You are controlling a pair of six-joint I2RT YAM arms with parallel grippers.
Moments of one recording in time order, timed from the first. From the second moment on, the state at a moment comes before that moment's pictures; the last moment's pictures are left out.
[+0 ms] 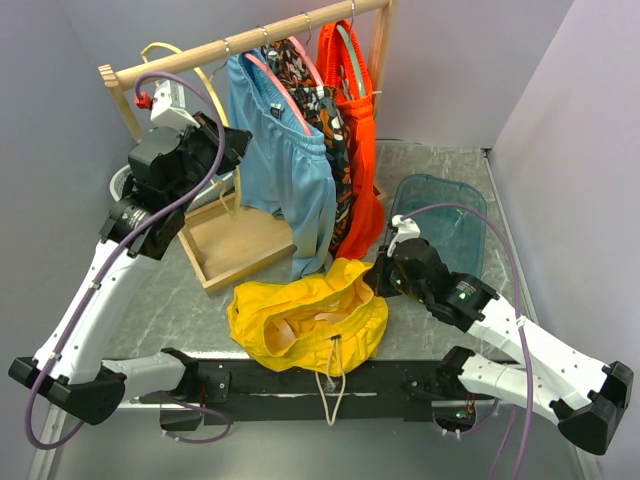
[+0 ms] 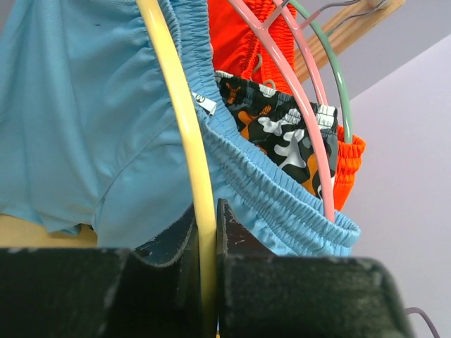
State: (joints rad) left arm -0.46 1.18 1.54 -0.37 -0.12 -0.69; right arm 0.79 0.86 0.79 -0.56 0.15 0.59
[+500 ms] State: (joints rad) left arm -0.46 1.10 1.52 -0.35 -0.01 -0.66; right arm 0.79 0.88 0.79 -0.56 0.15 0.58
